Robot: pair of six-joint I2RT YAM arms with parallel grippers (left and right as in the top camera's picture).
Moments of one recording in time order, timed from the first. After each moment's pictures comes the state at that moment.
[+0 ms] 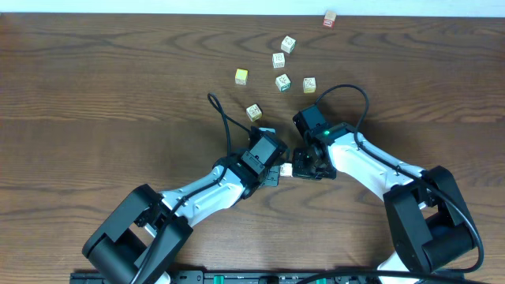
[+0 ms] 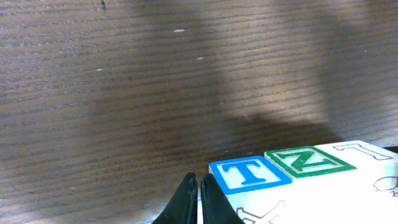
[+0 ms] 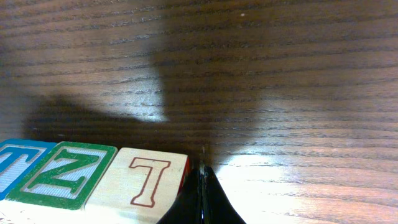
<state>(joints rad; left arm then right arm) -0.77 1.72 0.85 -0.19 -0.06 -0.59 0.49 1.78 1.01 -0.69 -0.11 0.61</state>
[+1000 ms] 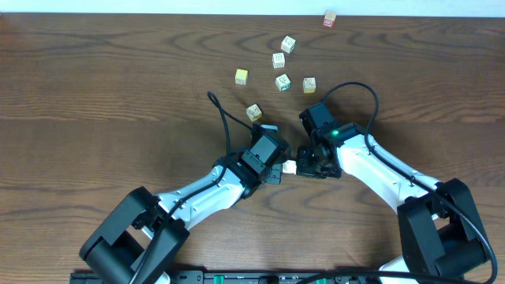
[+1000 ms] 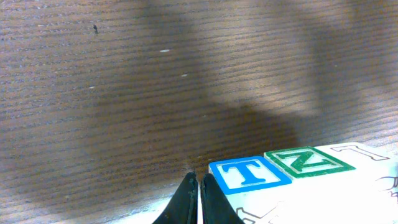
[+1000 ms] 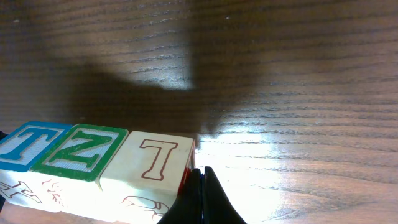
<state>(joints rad) -0.77 1.70 0.86 -0.18 -0.06 -0.59 0.46 1.71 1.00 -0.72 -0.12 0.59</state>
